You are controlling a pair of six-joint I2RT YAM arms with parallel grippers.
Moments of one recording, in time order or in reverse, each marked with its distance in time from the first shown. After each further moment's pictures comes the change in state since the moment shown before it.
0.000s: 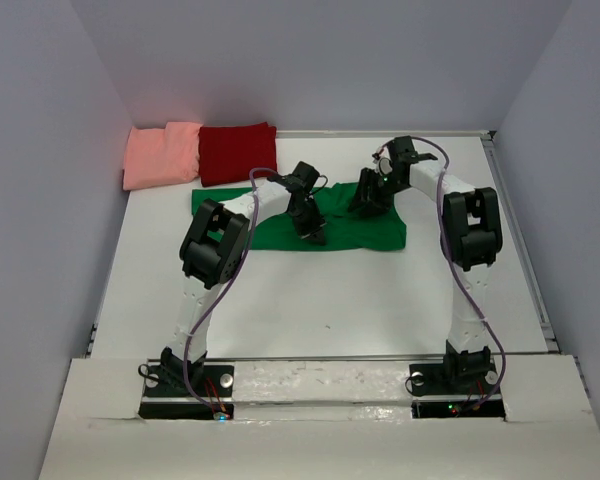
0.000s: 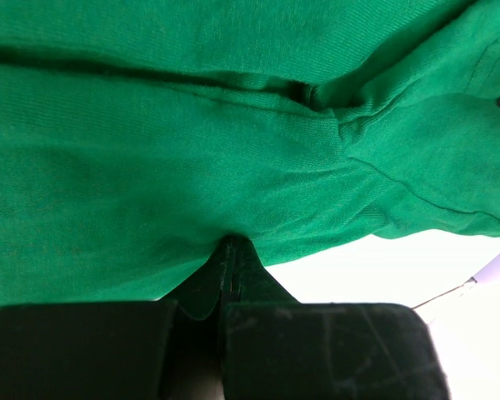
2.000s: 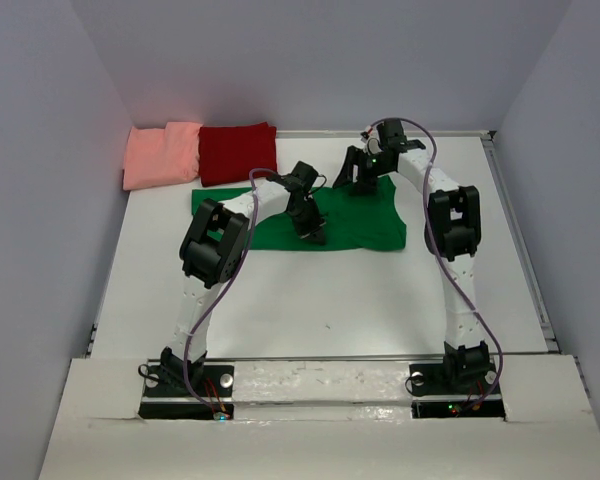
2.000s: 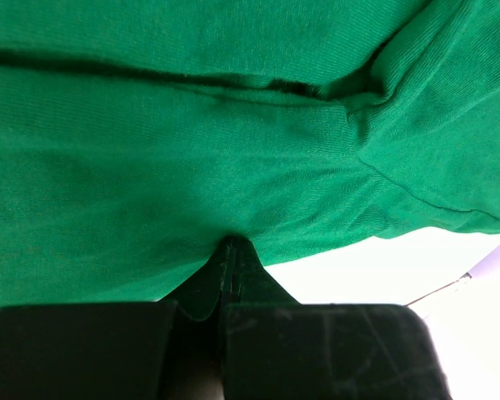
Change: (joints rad) left arm 0.002 0.006 0.002 0.001 0.022 0.000; right arm 0.025 0.235 0.401 0.000 -0.053 0.019
